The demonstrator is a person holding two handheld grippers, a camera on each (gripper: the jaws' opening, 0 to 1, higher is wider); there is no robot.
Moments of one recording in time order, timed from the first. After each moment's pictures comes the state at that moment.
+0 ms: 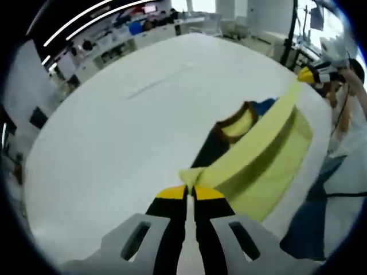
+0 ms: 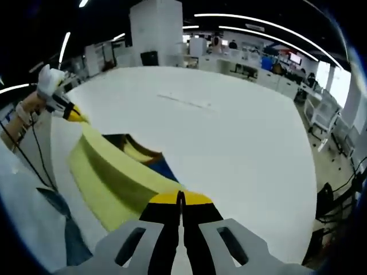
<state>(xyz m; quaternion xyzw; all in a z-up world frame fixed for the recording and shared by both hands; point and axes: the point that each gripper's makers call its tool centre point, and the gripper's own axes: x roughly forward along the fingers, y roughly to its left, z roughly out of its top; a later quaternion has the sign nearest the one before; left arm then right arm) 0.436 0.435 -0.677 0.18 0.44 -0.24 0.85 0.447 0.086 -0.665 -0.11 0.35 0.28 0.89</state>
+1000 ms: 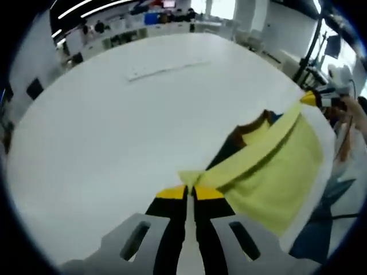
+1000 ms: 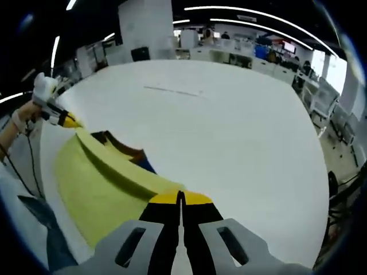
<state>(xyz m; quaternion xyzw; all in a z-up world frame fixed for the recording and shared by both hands) 0.465 0.439 -0.724 0.08 0.45 -0.23 0.86 0.480 0.084 -0.711 -0.08 0.37 0.26 0.89</state>
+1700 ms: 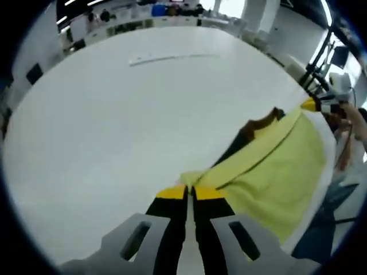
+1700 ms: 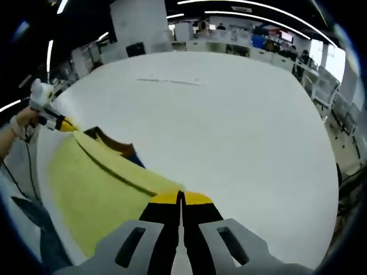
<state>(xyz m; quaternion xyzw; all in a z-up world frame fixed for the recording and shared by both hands) 0.468 0.442 -0.751 0.05 0.48 -0.22 0.85 0.489 0.083 -0.740 -0.07 0.40 0.25 0.88</state>
